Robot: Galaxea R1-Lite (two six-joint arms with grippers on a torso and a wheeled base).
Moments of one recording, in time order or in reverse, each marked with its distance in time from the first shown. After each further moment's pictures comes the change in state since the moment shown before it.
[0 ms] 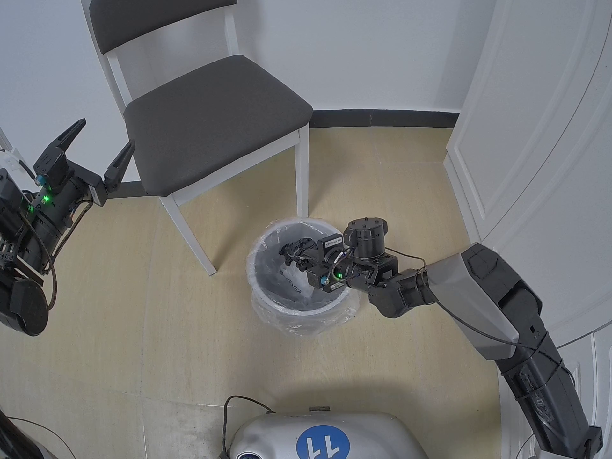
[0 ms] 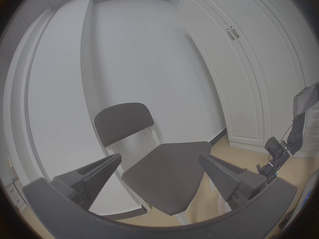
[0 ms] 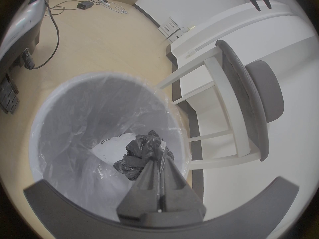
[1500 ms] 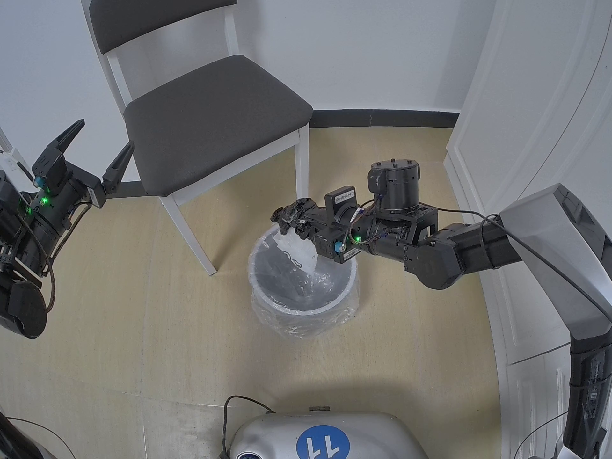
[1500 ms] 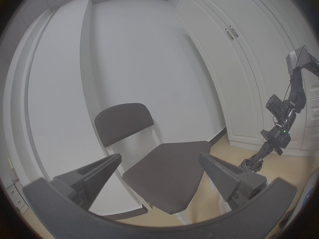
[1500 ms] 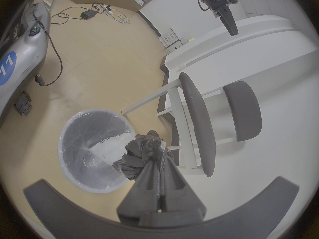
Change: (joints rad) left arm 0.000 -0.013 0.015 0.000 -0.001 0.009; right arm 0.060 -0.451 0.347 0.053 -0.001 -0.070
